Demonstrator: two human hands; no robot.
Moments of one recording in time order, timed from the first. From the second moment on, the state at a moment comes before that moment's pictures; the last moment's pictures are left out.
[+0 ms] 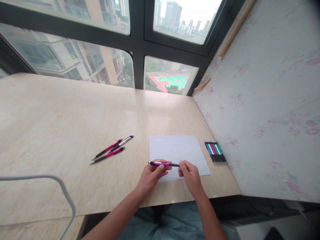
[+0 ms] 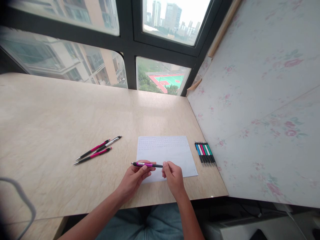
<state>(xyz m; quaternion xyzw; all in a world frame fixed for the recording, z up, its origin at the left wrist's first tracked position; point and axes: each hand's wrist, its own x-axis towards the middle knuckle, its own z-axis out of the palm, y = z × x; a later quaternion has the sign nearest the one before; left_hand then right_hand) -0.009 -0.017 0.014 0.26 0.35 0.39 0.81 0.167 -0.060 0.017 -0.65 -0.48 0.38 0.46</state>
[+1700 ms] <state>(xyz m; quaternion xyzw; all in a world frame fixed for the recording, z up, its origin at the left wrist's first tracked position) -0.010 -0.015 0.008 0.28 0.34 0.41 0.80 0.161 -0.058 0.018 -0.65 -0.49 0.37 0.45</state>
